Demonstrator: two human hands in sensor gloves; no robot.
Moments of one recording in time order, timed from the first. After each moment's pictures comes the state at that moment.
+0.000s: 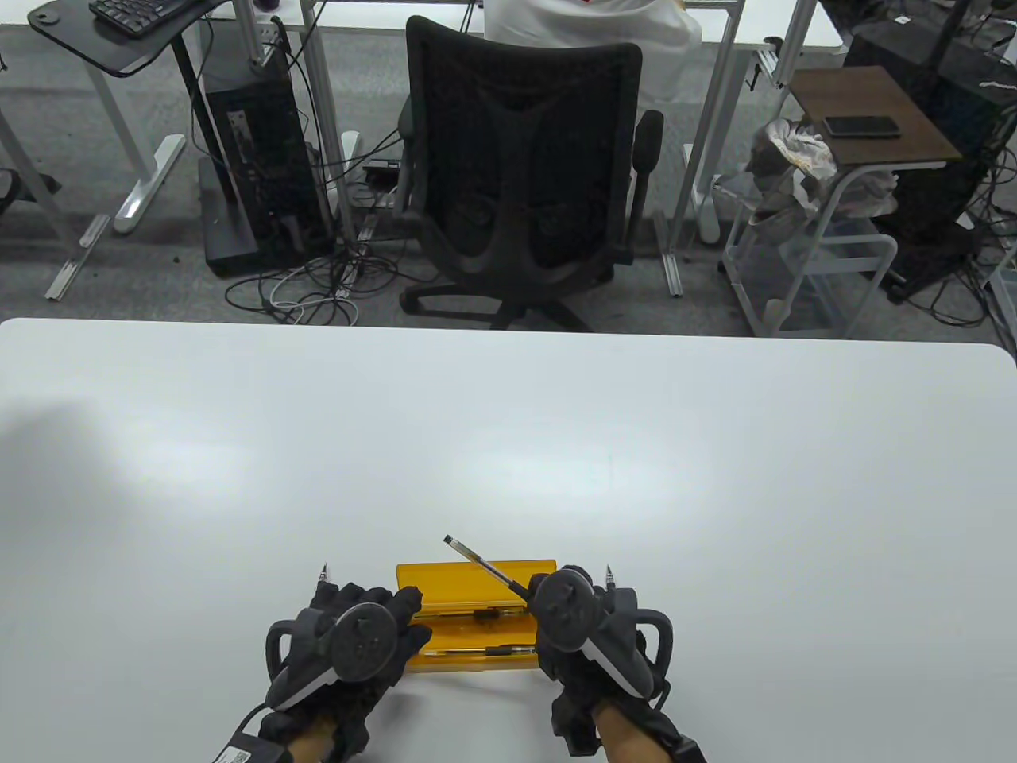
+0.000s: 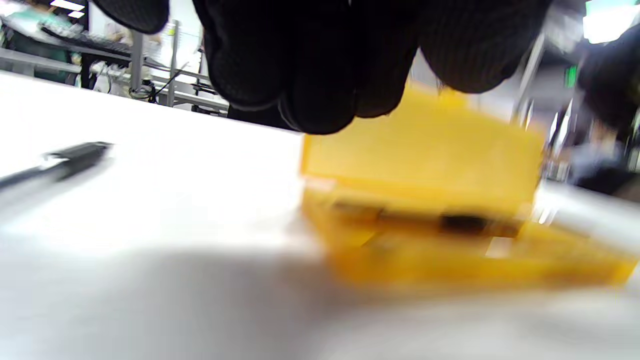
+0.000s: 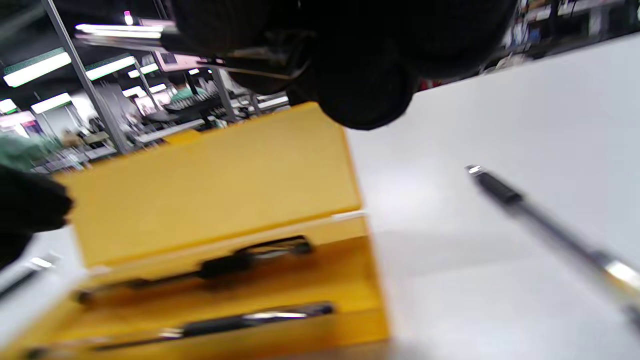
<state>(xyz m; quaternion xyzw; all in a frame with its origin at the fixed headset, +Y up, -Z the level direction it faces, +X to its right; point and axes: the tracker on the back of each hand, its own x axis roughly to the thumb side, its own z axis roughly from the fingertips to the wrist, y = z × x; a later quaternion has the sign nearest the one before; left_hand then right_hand) -0.195 -0.727 -0.256 0.00 -0.12 0.20 0.97 0.064 -0.705 -0.270 0.04 0.01 0.98 0.20</state>
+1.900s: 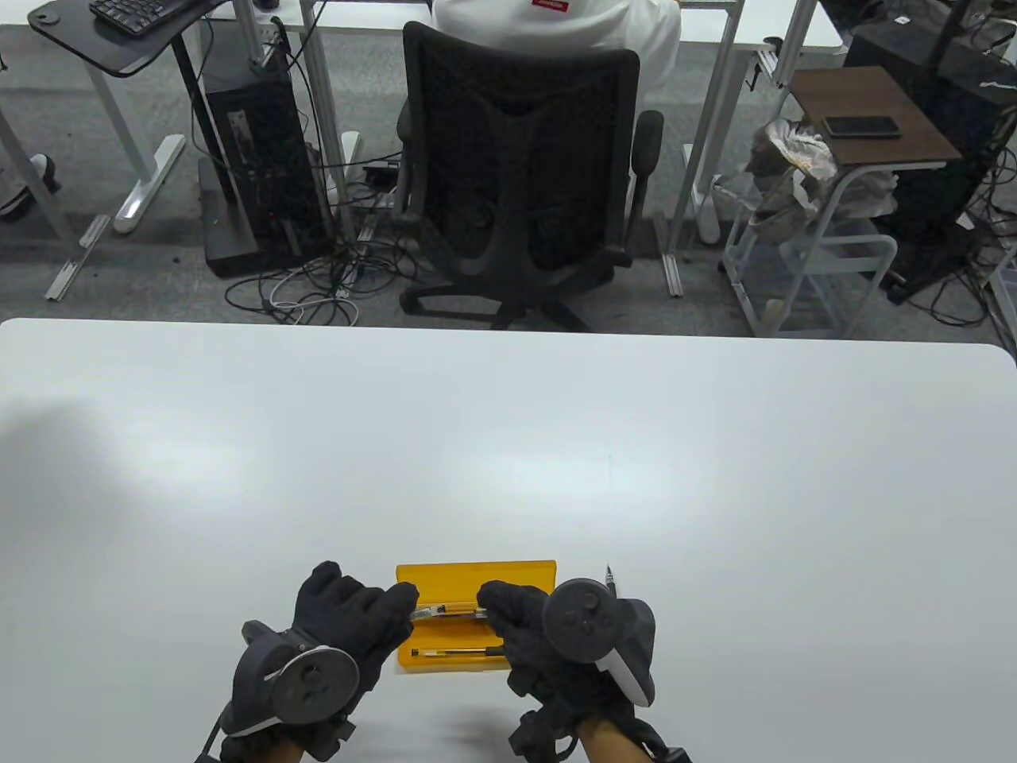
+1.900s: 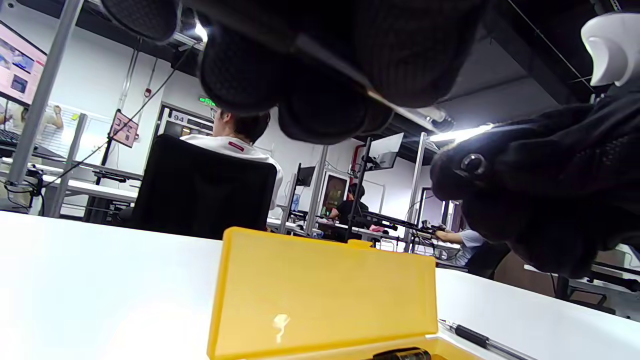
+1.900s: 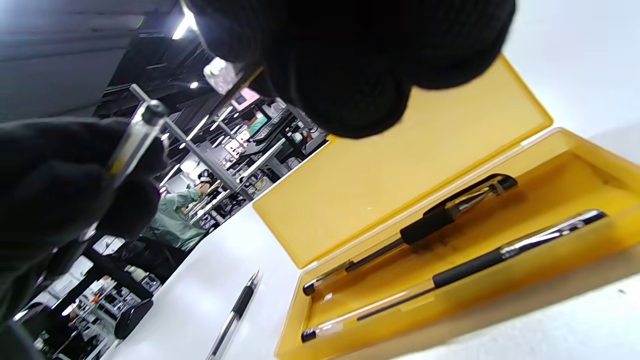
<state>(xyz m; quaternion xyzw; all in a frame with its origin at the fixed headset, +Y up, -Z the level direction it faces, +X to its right) -0.201 -0.687 -0.230 0.14 -0.26 0.14 0.95 0.049 -0.704 -0.258 0.12 0.03 0.92 0.36</state>
